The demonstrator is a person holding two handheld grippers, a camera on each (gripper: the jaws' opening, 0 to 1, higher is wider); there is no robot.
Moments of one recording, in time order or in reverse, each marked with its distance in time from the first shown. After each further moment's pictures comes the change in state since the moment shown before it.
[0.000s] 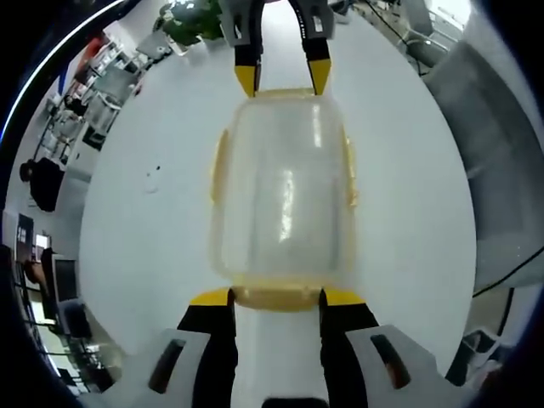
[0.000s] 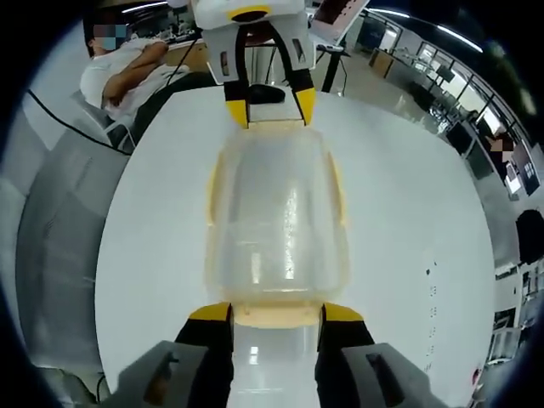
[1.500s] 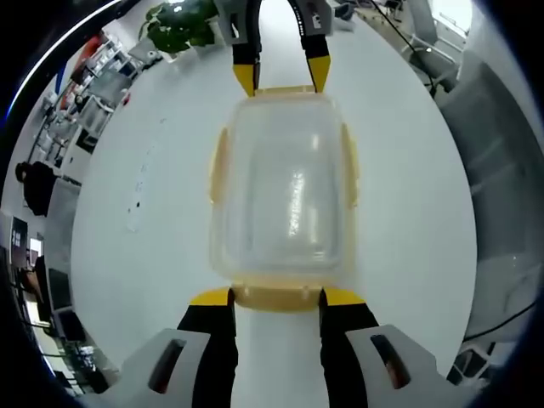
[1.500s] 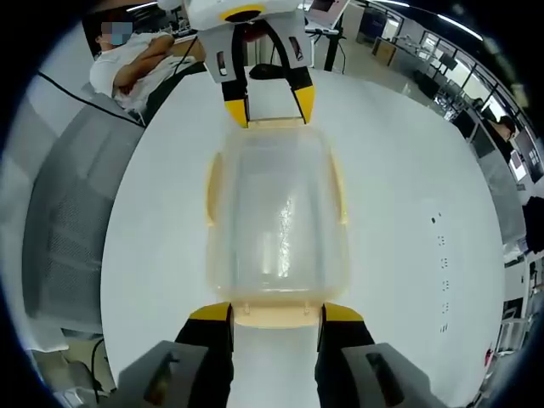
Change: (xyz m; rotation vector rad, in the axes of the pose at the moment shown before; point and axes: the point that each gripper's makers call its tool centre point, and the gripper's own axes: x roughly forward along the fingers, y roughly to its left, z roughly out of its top) left arm 0.039 -0.015 0.074 -0.014 -0.015 -0.028; right arm -0.018 0.005 -0.082 0.015 0.050 0.052
